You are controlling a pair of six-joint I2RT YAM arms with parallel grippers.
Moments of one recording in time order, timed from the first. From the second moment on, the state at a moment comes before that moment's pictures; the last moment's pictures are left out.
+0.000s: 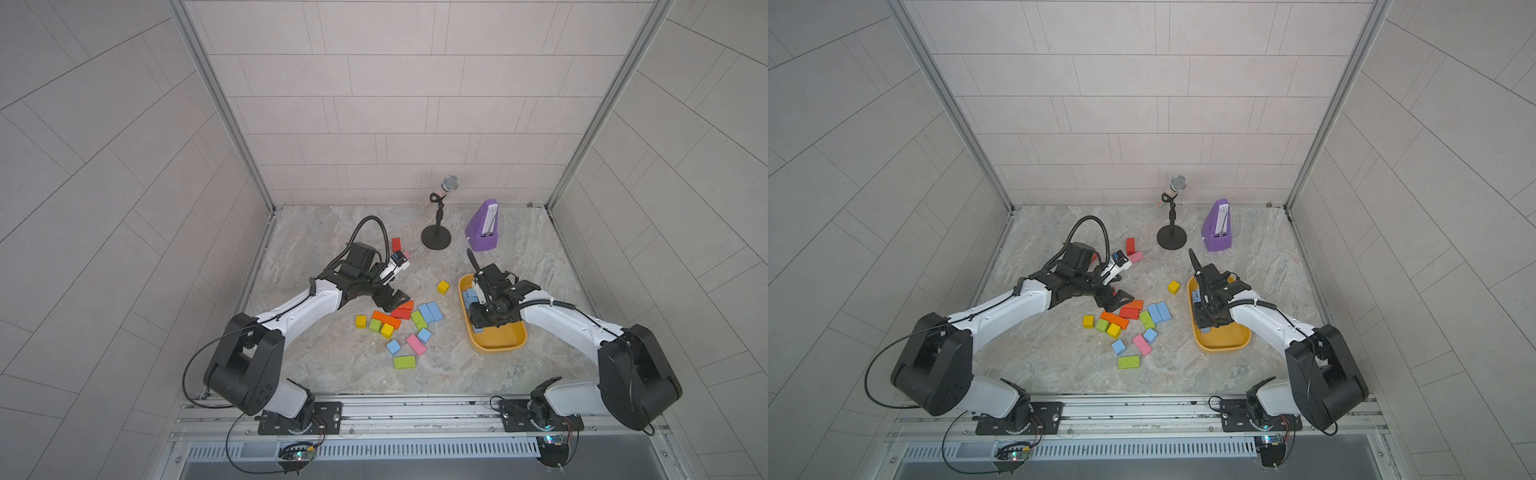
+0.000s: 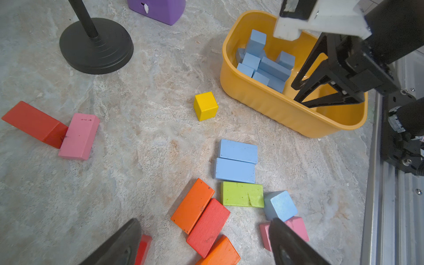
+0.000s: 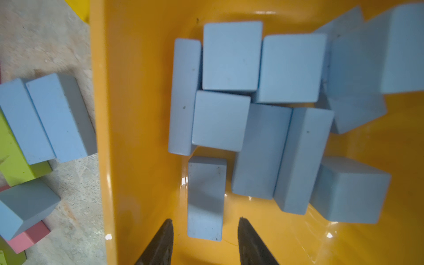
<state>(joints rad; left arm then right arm) -0.47 1.48 0.93 -0.29 0.52 0.32 0.41 1.36 0.80 -0.72 -0.01 0.32</state>
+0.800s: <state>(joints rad) -0.13 1.36 0.79 -0.26 0.60 0.17 0.92 1.69 1.18 -0.79 0.10 0.25</state>
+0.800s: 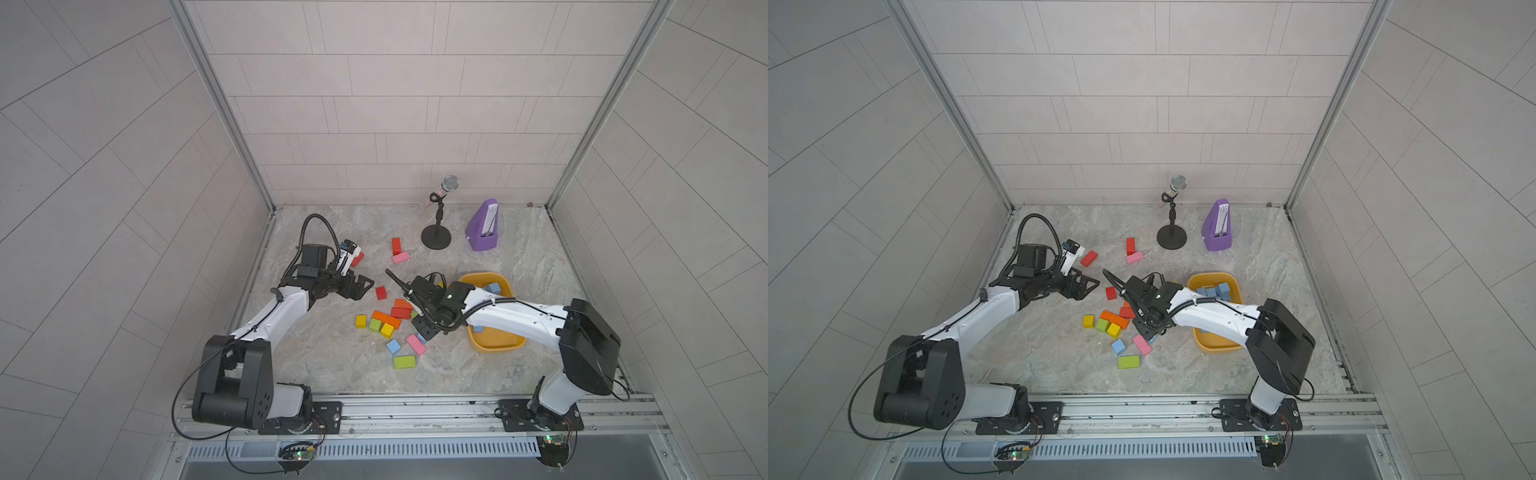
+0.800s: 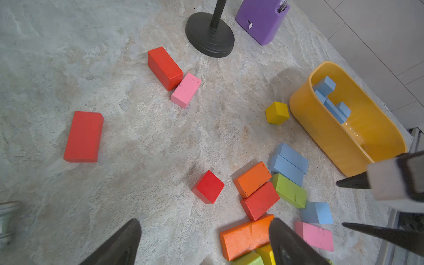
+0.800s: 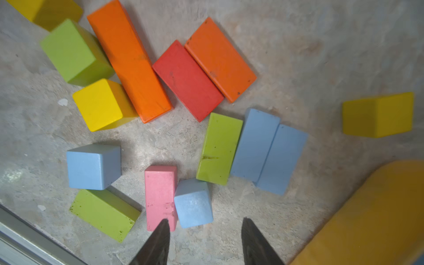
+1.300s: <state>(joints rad) -0.12 1.36 0.79 -0.20 0.63 0.15 0.92 1.81 1.20 -0.80 0.04 0.23</state>
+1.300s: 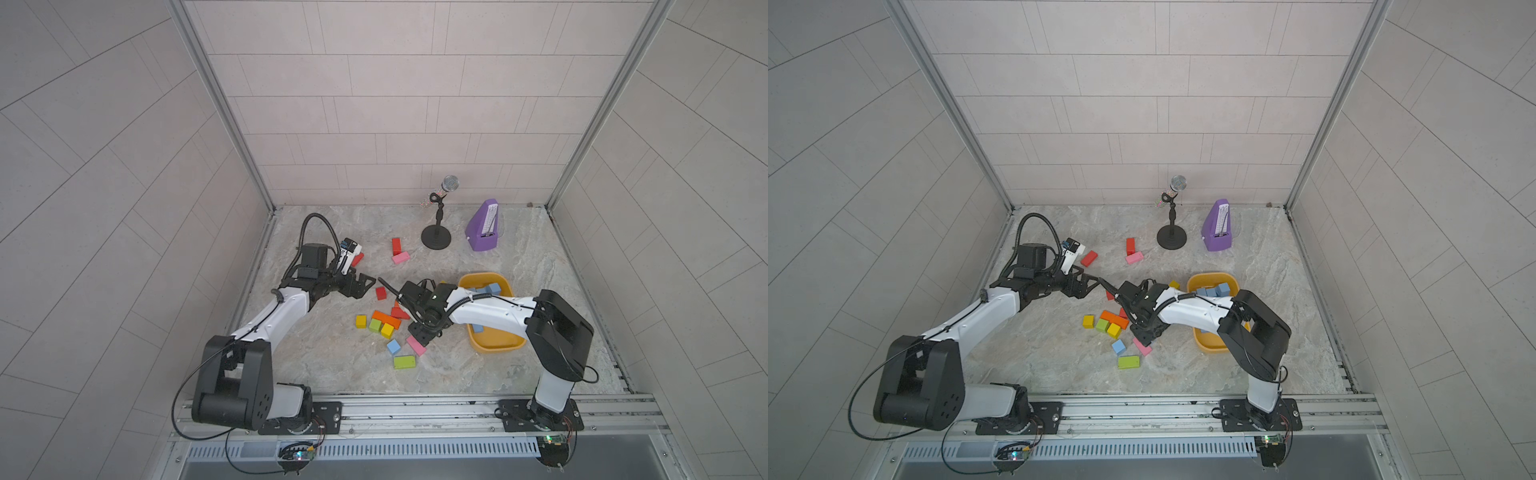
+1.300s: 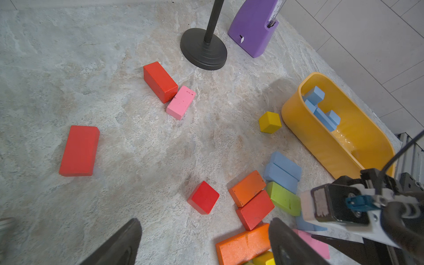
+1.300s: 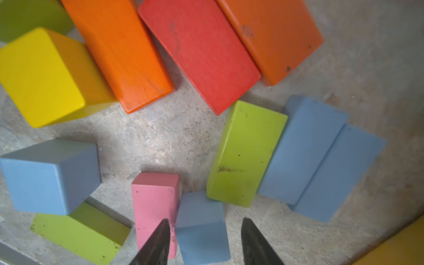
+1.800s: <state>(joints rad) -0.26 1.36 0.77 -0.19 0.63 0.19 0.81 1.66 1.19 -0.83 0.03 0.22</state>
